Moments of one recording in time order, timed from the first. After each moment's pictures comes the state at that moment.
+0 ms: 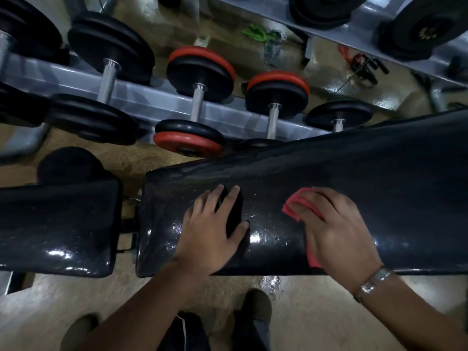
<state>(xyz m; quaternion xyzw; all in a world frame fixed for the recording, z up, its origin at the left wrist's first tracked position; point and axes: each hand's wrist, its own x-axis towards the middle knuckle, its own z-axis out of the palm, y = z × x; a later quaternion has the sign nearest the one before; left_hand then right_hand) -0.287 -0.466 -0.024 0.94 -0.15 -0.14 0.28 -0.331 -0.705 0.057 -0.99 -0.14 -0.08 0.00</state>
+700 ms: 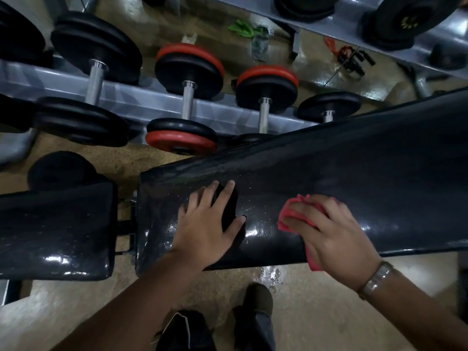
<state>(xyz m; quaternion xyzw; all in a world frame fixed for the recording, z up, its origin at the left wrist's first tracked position) -0.284 -0.463 -0.023 0.94 -0.16 -0.15 0.25 -0.356 -0.710 0.058 -0.97 -0.22 -0.06 -0.02</state>
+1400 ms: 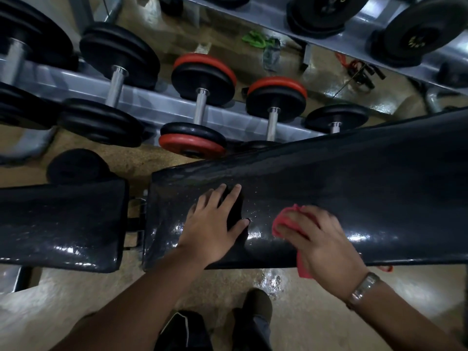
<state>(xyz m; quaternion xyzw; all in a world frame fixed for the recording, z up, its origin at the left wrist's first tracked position) -0.282 -0.461 -0.021 0.93 -0.17 -0.17 0.27 -0.359 -0.696 0.049 -0.98 -0.20 -0.04 -0.01</state>
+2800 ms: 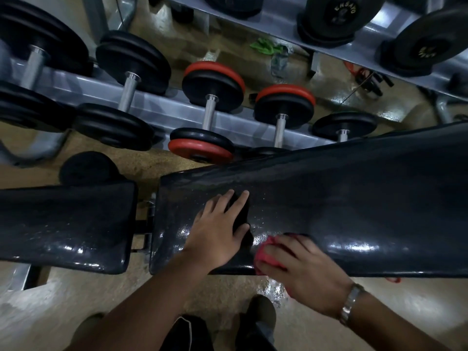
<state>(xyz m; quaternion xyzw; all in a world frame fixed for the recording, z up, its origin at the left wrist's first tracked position) -0.281 -0.456 -0.023 0.92 -0.18 -0.19 0.29 -0.369 -0.674 0.036 -0.92 -0.38 0.07 -0.10</state>
